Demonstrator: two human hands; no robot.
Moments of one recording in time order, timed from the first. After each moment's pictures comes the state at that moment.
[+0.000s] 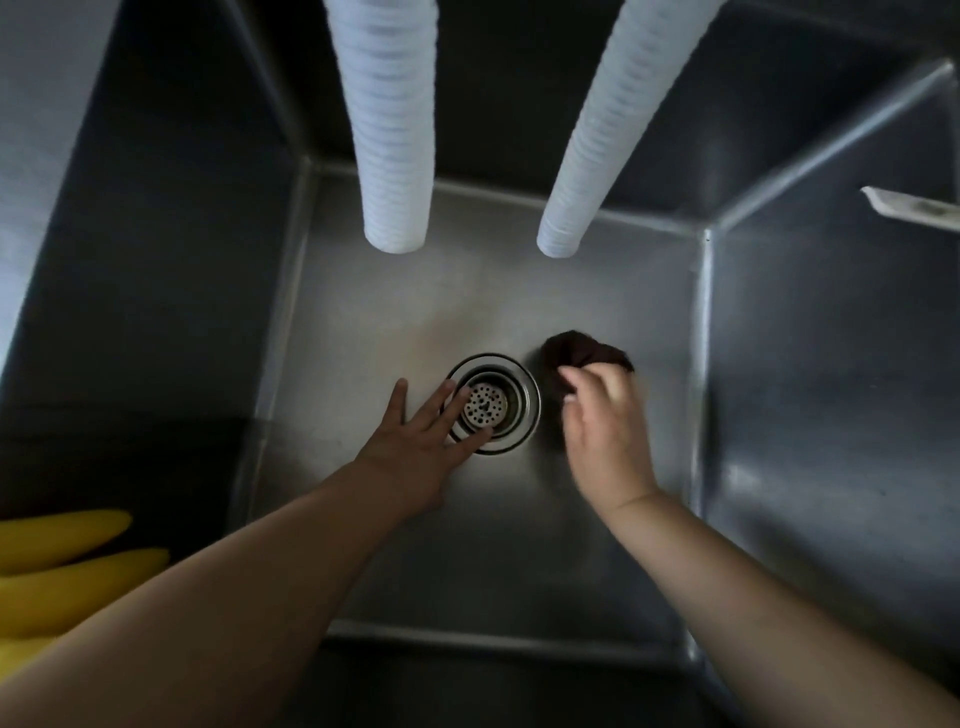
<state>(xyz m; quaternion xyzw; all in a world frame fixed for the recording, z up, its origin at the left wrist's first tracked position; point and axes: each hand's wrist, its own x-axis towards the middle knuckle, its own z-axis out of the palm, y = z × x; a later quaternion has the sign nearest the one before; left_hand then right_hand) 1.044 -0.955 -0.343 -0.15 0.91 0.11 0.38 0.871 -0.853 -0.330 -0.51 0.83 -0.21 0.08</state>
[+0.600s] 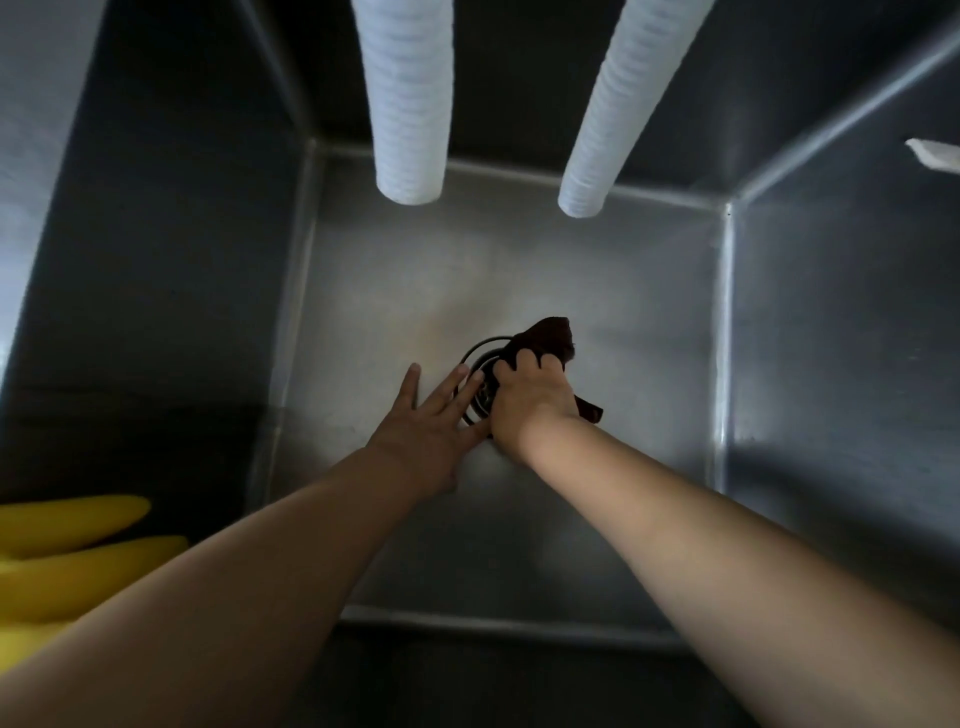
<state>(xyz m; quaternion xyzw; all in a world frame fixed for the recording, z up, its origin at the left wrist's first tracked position) 1.047 -0.956 -0.345 -0.15 0.91 0.11 0.38 0.921 -0.919 -0.359 -0.64 0.64 0.38 0.18</state>
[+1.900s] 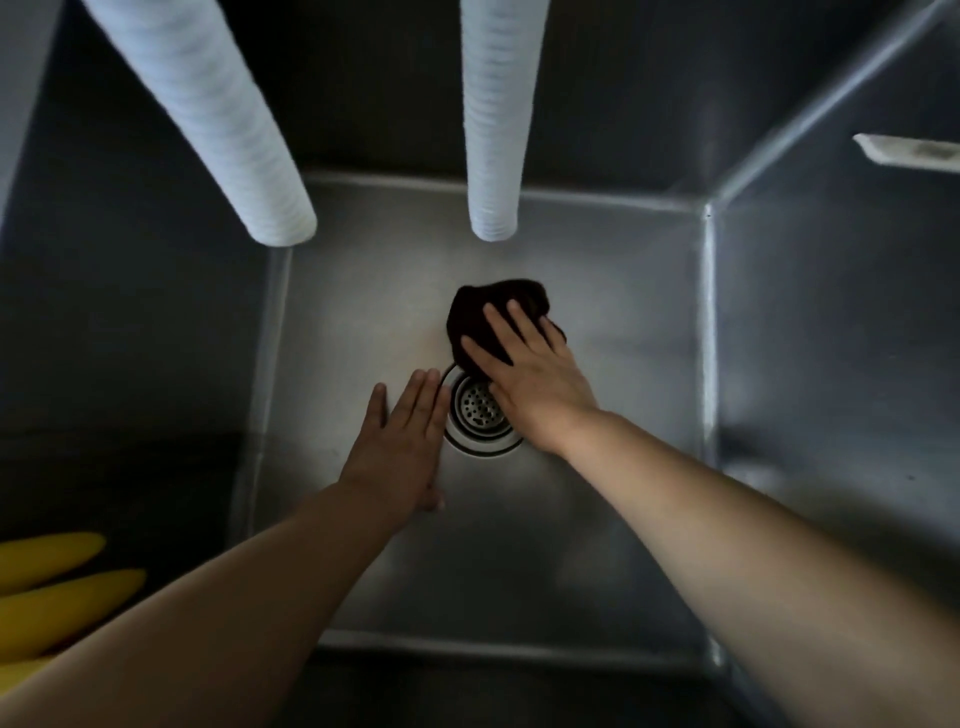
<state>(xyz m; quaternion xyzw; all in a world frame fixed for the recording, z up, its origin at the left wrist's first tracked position) 1.044 -0.950 -0.351 -0.27 0.89 0.08 0.37 0.859 -0.906 -0.383 -0.68 0.71 0.06 0.17</state>
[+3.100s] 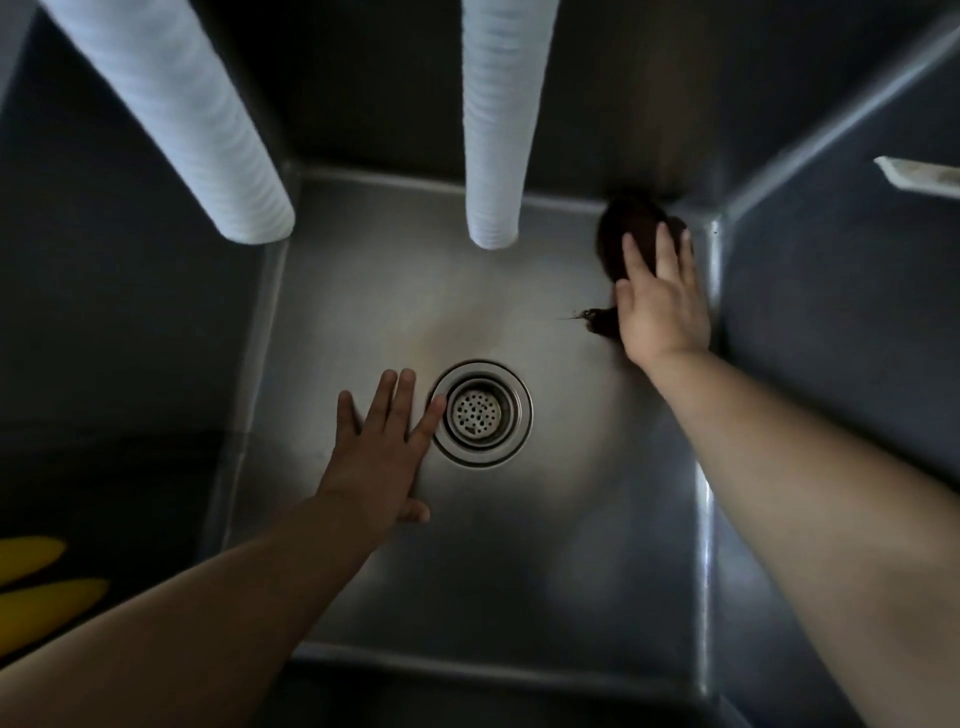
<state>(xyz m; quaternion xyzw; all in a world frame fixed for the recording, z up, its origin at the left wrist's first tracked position) 1.052 -0.952 -0.370 -0.31 0.87 0.10 0.37 0.731 -0.924 -0.385 -0.44 0.89 -0.02 0.09</state>
